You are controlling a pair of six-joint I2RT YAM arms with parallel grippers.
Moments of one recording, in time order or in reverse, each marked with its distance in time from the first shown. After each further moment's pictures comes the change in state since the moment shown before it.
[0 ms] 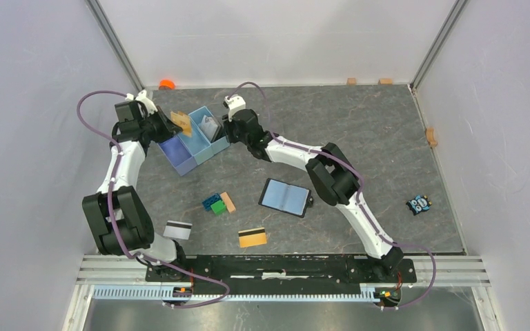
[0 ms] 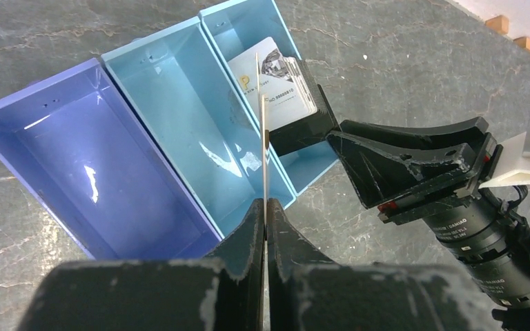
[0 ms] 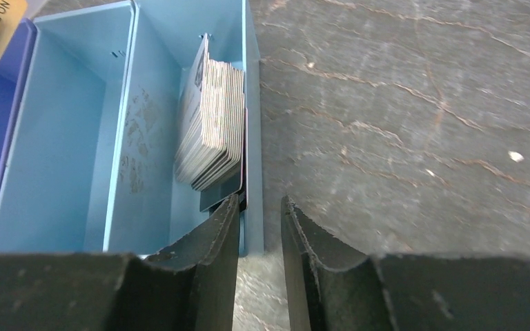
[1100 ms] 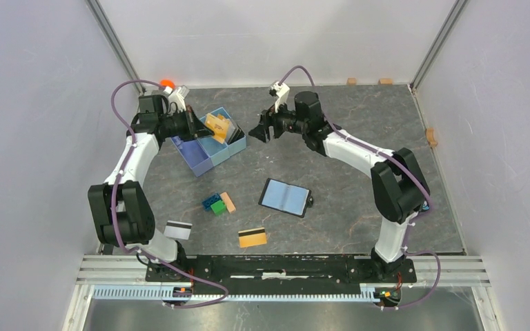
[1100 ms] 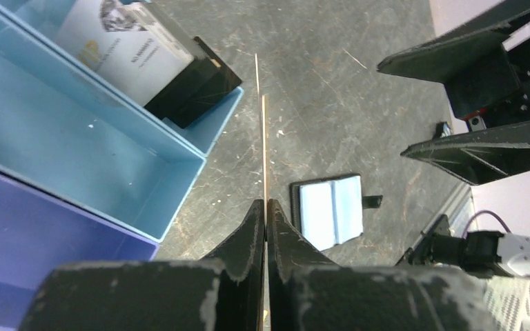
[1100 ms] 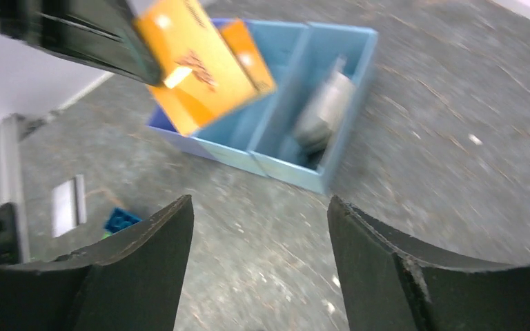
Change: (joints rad) left arm -0.171 0.056 0.078 -0.129 0.307 0.108; right arm -0.236 -0.630 -0.615 0.005 -0.585 -0.085
